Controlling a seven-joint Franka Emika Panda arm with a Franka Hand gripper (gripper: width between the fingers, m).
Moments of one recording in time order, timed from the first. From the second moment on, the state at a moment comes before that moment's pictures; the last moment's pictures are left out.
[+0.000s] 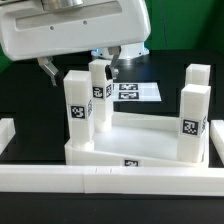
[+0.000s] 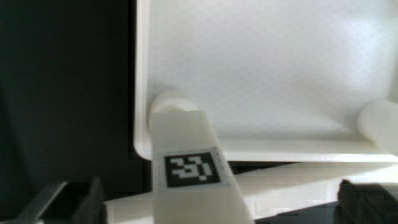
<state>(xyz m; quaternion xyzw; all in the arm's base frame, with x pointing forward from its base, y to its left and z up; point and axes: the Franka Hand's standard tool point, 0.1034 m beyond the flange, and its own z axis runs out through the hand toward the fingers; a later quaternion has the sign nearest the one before) 0.603 -0.080 0.120 -0.99 0.09 0.01 0.08</state>
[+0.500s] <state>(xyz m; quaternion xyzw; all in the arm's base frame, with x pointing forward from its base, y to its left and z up) 0.604 -0.086 0.116 -1.00 0.06 0.03 0.06</state>
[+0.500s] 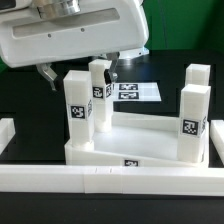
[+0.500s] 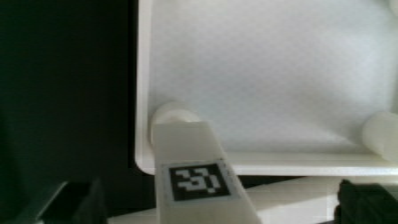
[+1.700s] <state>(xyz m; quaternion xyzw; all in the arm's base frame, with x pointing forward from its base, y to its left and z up) 0.620 -0.090 0.120 -1.00 0.03 0.02 0.02</state>
